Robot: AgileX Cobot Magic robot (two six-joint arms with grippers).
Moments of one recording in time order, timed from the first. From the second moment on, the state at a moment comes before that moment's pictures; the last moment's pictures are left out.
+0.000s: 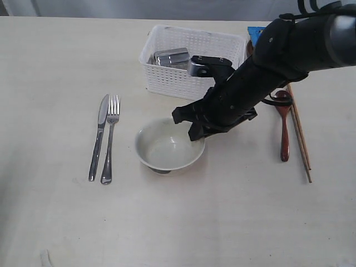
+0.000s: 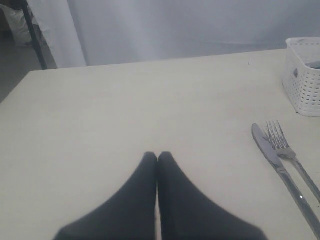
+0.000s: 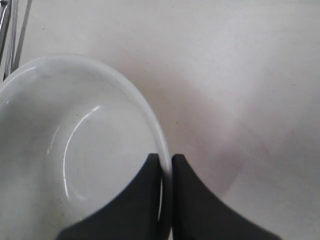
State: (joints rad) left arm -0.09 0.00 0.00 0.15 0.35 -0.08; right arm 0.50 1.87 -1.01 0.66 0.61 -0.41
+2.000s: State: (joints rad) left arm -0.09 0.00 0.00 0.15 0.35 -0.08; right arm 0.28 2.38 -2.07 0.56 1.05 -0.22
